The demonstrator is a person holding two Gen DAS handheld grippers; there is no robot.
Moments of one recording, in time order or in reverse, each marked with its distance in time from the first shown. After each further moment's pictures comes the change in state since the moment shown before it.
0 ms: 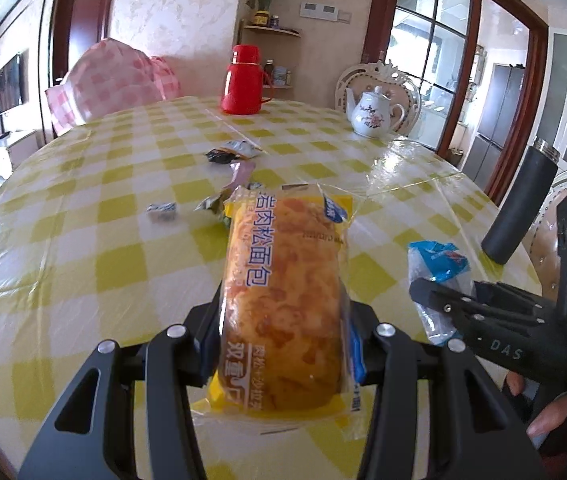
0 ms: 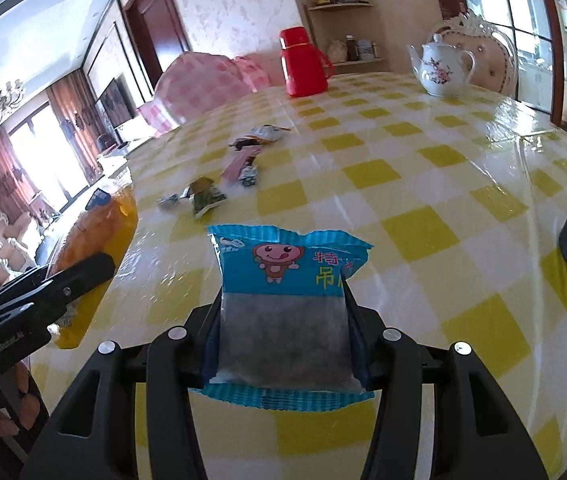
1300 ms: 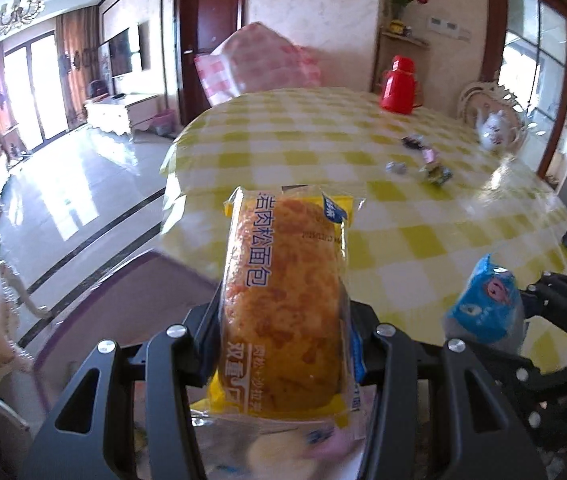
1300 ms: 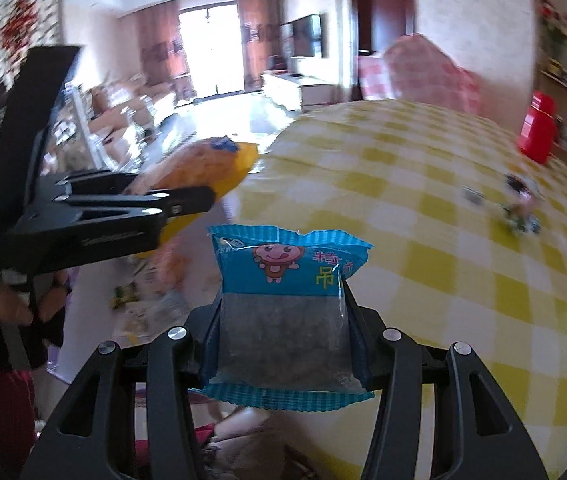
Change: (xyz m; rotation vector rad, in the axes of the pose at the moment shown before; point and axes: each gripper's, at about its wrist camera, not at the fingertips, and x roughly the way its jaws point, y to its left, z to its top) left arm -0.192 0.176 -0.099 -0.183 0.042 0.388; right arm -0.051 0.291 -0.090 -0.591 0.119 0.402
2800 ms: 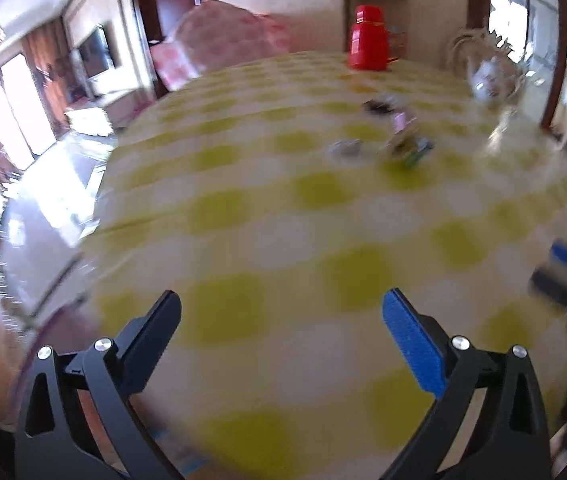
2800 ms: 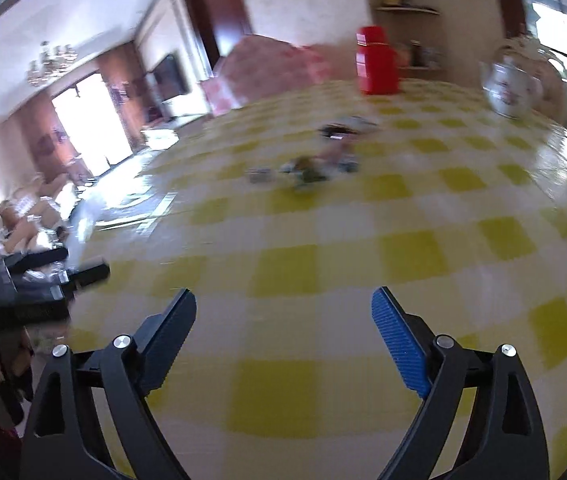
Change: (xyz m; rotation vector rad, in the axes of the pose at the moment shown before) left arm 0.099 -0.145 0.067 0.114 0.115 -0.007; right arm -0.051 -0.222 -0.057 0.470 -0.085 -0.289
